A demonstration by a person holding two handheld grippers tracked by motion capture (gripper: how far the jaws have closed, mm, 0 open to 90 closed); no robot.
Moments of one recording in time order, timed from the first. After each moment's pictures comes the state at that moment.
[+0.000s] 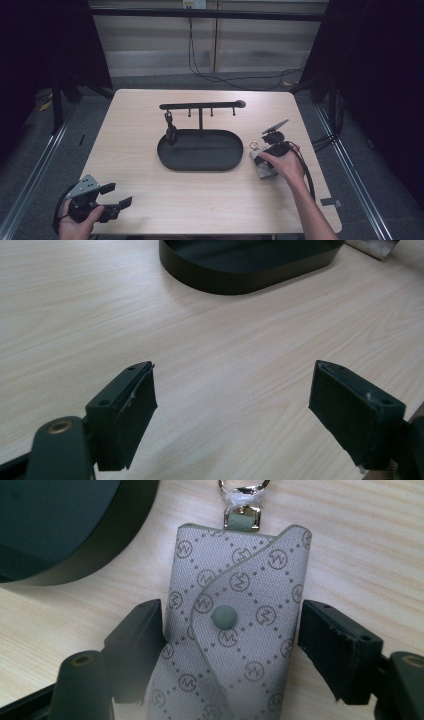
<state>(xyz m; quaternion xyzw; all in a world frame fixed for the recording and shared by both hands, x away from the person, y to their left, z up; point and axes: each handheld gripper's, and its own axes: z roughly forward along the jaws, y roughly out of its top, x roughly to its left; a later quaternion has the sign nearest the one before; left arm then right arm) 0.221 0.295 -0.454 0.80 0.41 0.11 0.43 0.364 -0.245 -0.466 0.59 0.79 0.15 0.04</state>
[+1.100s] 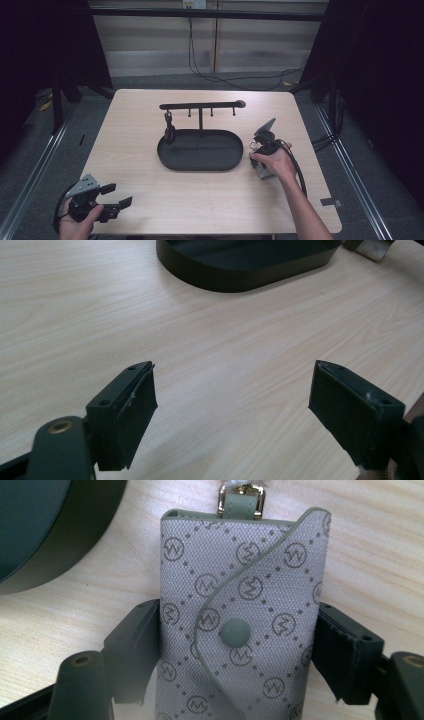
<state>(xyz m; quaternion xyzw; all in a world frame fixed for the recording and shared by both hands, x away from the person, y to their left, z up) 0.224 0.296 -0.456 0.79 0.42 0.10 0.43 0.380 -0.222 -0.475 0.61 0.79 0.05 0.03</state>
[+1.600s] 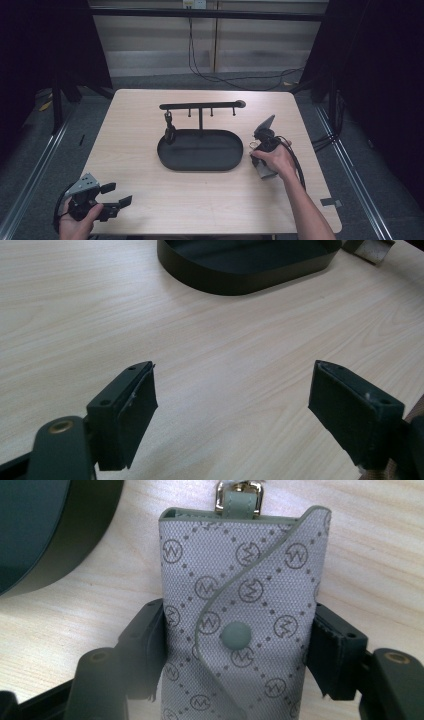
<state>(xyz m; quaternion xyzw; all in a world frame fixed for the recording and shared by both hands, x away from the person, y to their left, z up) 0.226 0.296 -0.456 0.79 0.42 0.10 0.44 0.389 -0.223 -0.471 0.62 0.79 0.03 0.00</state>
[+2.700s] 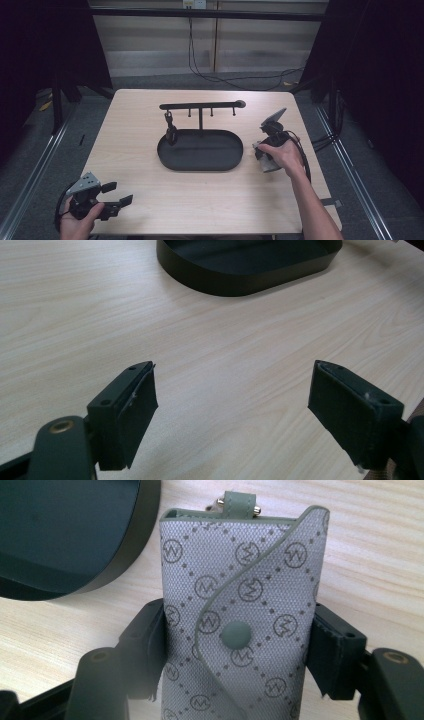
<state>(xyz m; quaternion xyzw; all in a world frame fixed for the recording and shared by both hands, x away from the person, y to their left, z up) 0.228 0.295 -0.456 0.79 0.41 0.09 0.44 0.380 -0.236 -0.433 0.63 0.77 0.09 0.01</state>
